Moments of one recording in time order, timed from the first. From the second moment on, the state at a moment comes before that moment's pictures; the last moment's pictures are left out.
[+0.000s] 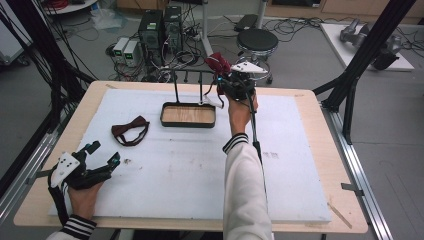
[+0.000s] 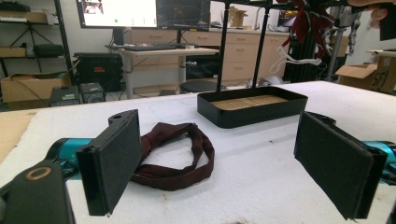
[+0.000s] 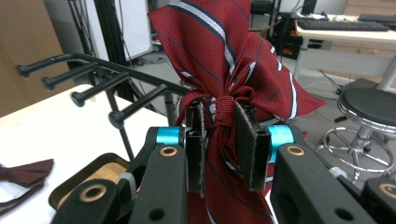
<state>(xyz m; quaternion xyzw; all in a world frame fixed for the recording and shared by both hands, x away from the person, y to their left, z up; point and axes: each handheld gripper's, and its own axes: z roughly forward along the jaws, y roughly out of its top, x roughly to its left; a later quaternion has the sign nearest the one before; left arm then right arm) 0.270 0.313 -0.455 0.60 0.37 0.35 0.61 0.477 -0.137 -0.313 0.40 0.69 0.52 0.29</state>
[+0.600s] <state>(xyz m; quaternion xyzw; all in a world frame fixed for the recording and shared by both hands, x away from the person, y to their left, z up) 0.270 0.312 -0.454 0.60 0.37 0.35 0.61 0.483 -0.158 -0.333 0.42 0.72 0.48 0.28</state>
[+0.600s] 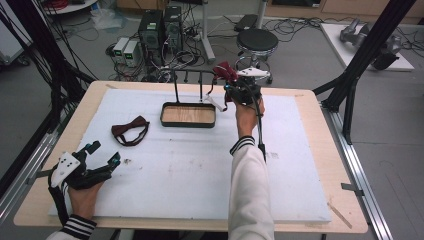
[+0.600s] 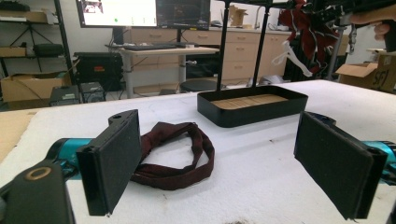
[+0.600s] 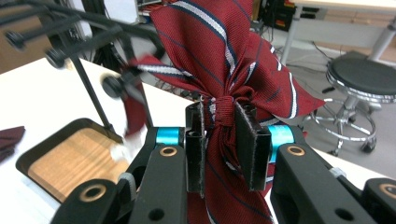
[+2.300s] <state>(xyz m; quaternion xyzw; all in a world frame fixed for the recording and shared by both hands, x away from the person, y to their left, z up) 0.270 0.312 -0.454 0.60 0.37 0.36 0.61 0.420 -0.182 -0.320 0.38 0.77 0.48 0.21</state>
